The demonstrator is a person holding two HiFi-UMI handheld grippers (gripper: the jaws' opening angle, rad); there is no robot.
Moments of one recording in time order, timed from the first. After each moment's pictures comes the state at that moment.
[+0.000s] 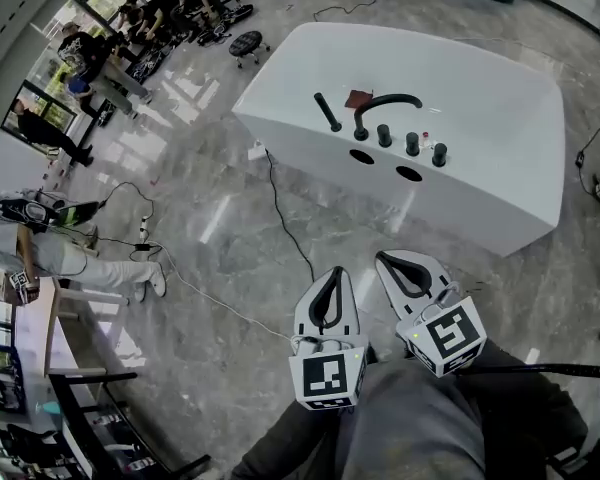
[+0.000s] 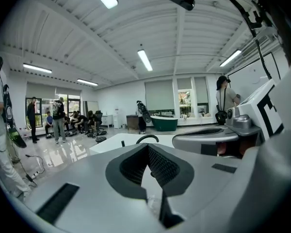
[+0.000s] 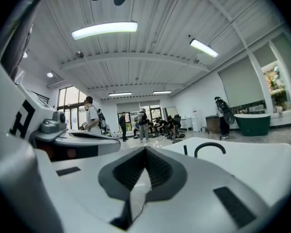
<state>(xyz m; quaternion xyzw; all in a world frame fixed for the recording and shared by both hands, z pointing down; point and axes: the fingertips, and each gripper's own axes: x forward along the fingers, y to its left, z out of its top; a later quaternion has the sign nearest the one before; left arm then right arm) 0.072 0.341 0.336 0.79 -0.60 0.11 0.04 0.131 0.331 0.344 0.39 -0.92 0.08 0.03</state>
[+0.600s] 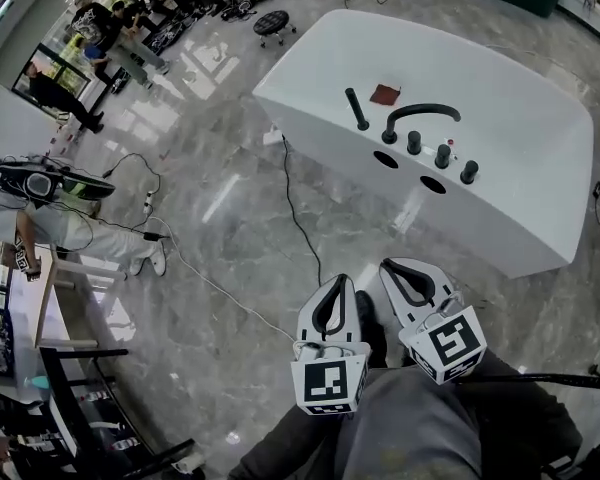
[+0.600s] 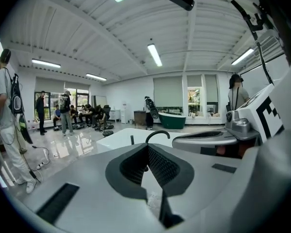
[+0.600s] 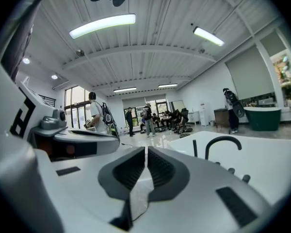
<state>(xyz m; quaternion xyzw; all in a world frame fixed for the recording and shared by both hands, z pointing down) 0.029 0.293 0.371 0.76 -0.63 0.11 0.07 0.088 0.276 0.383 0.35 -0.93 0.10 0.05</state>
